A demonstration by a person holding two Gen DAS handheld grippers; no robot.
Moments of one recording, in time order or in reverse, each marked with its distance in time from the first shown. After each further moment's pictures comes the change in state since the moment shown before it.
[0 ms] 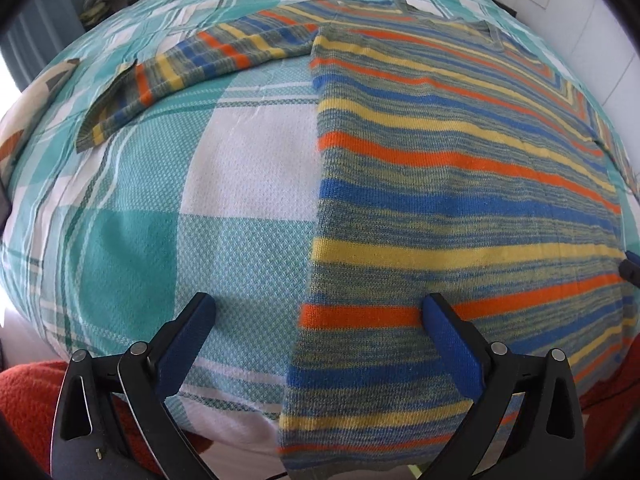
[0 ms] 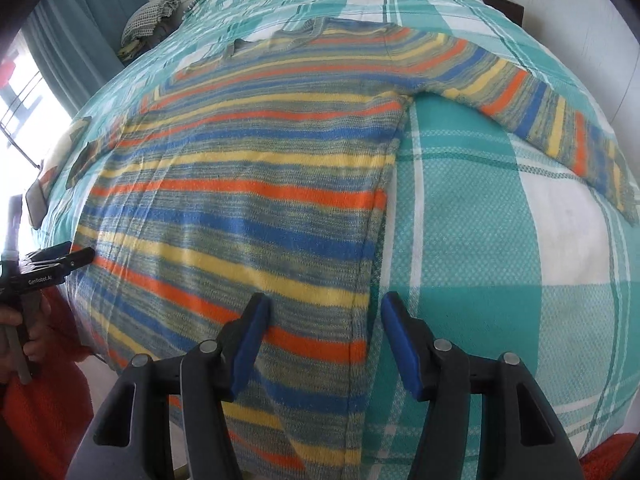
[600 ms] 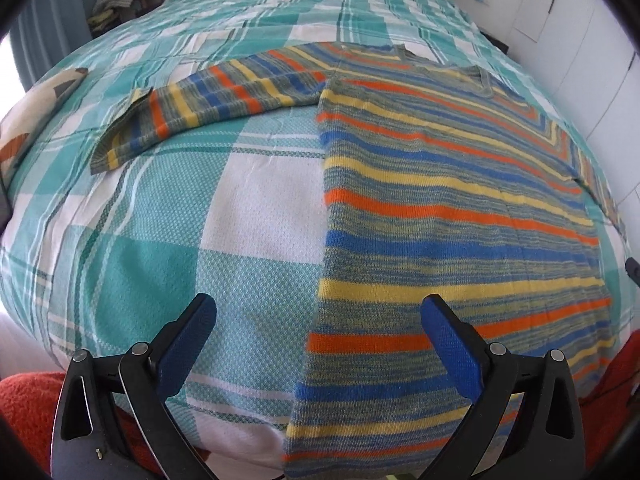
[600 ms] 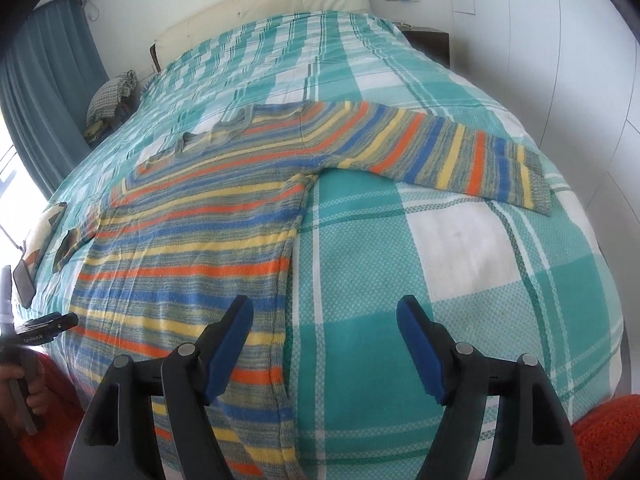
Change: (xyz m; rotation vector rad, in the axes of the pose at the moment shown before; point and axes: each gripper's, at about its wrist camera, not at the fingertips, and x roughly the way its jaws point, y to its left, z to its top) left arm -0.026 0.020 0.006 -0.058 -0.125 -0.067; right arm -0.057 -0.042 -0.005 0.185 -0.255 -0.107
